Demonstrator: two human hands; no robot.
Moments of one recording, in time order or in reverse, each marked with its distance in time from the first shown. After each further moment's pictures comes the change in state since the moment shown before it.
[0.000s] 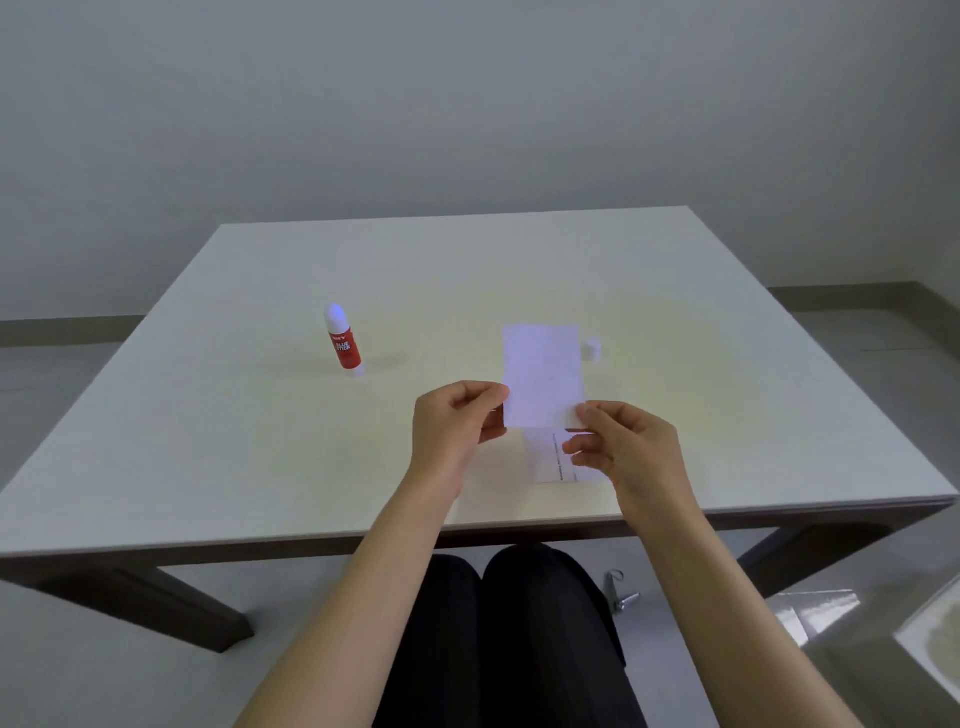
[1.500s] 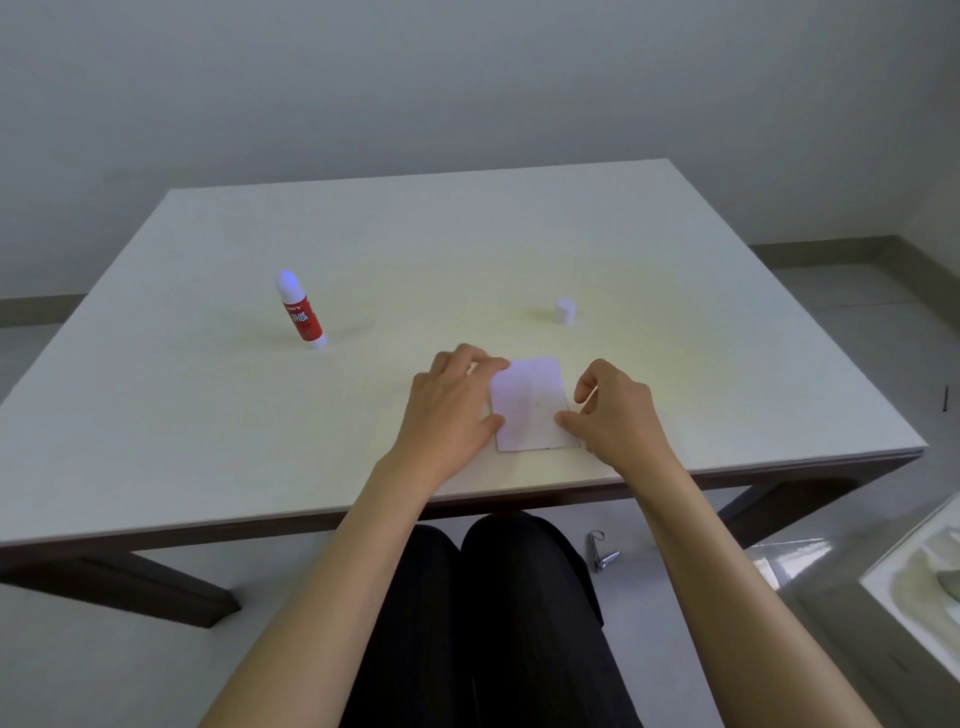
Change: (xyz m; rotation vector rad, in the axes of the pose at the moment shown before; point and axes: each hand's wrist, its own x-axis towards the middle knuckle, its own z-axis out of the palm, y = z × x) left_hand 0.008 -0.022 0.010 1.274 -0.285 0.543; right_hand 0.024 0.007 -0.023 -0.983 -0.026 -0.169
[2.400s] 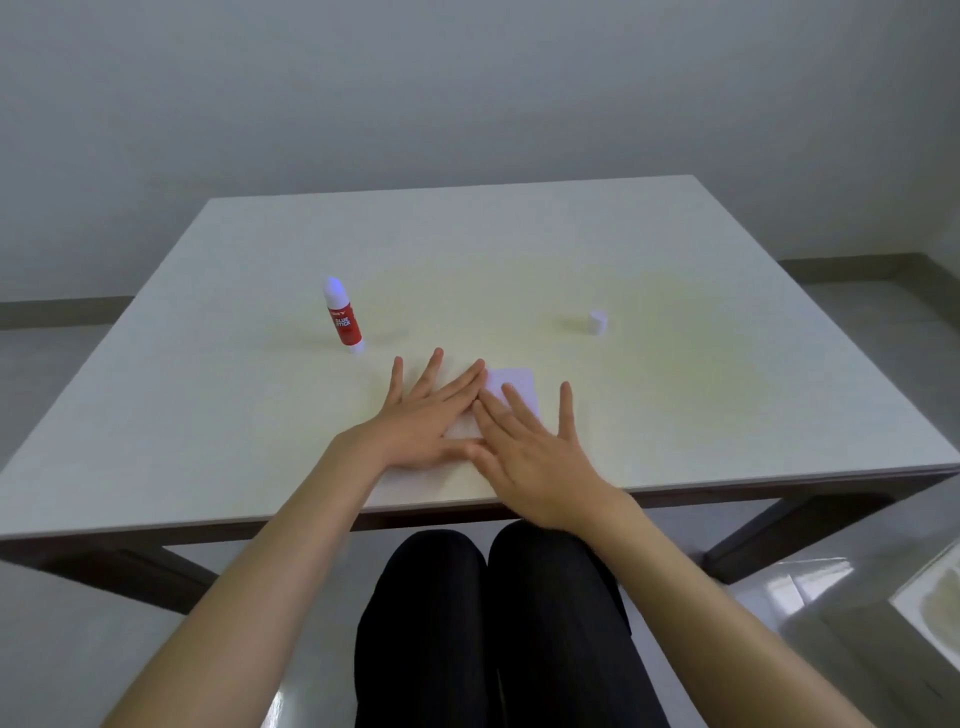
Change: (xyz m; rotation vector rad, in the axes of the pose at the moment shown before) left_hand -0.004 -0.075 -0.018 0.184 -0.439 0.082; right_hand -0.027 -0.036 0.077 -0.651 -0.258 -0.543
